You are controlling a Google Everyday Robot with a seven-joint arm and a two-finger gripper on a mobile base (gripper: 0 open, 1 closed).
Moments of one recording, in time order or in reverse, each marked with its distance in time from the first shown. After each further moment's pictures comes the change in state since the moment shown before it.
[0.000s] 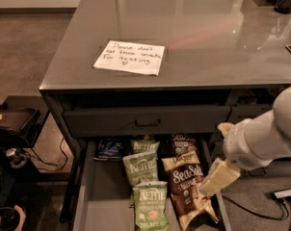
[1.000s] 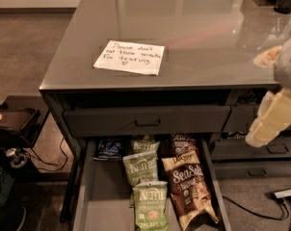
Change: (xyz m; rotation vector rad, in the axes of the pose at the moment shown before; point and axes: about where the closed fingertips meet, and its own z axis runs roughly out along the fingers) arm -0.057 -0.046 -0.173 0.069 0.083 -0.156
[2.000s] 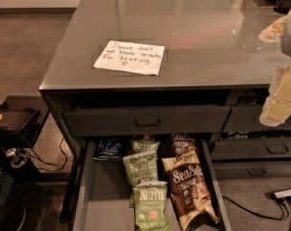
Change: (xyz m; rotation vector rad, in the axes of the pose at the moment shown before) arm -0.010 -0.020 -0.039 0.035 0.117 -0.081
